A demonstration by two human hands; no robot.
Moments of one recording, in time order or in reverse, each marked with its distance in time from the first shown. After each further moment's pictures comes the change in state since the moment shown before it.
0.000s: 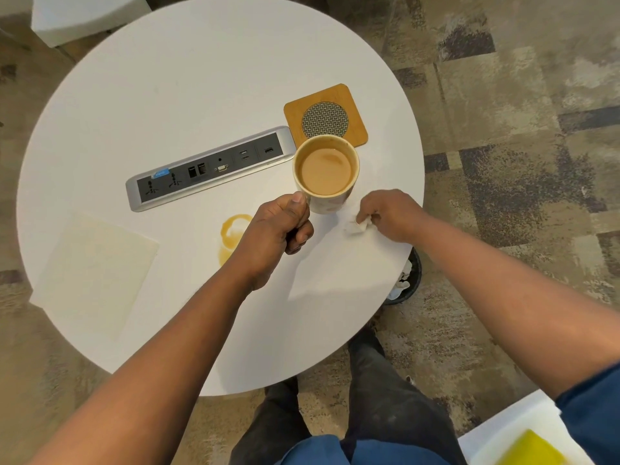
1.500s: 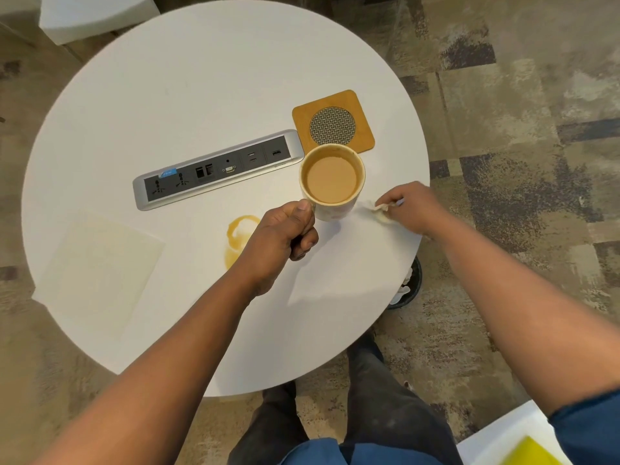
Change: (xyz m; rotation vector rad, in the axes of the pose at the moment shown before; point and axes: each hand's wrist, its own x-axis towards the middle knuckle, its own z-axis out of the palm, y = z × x) left_hand -0.008 -0.002 -0.007 -0.024 -0.012 -0.017; right_hand 0.000 -0.004 -0.023 0.324 0.137 0.382
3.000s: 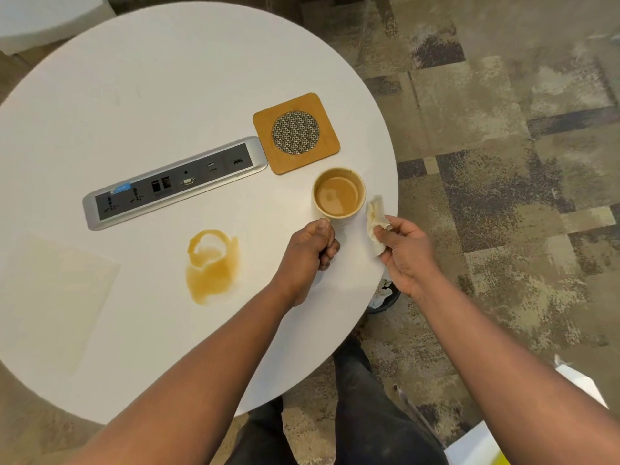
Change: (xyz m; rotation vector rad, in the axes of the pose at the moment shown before) left_hand 0.067 -0.073 0.074 -0.048 0.019 -0.093; right_hand -0.049 0.048 0.033 1.343 0.237 0.322
